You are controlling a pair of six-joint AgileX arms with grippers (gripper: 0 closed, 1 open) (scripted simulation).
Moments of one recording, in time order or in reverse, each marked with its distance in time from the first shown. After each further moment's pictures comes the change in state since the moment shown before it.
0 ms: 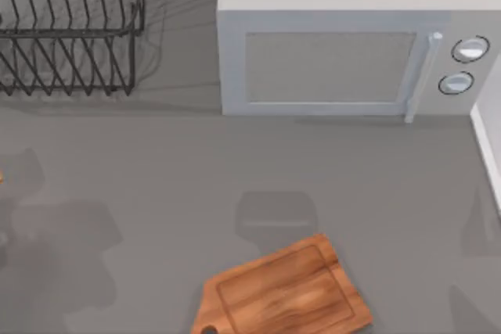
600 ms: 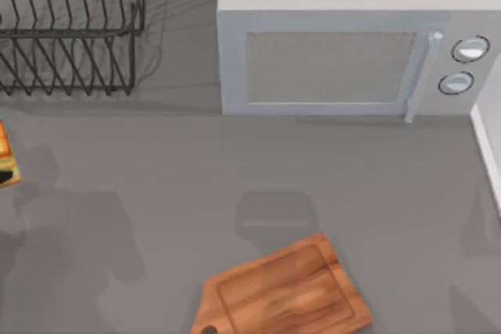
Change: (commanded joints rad) left arm -0.111 -0.025 0.046 0.071 -0.146 -0.178; right arm 0.000 0.000 0.000 0.000 0.000 0.000
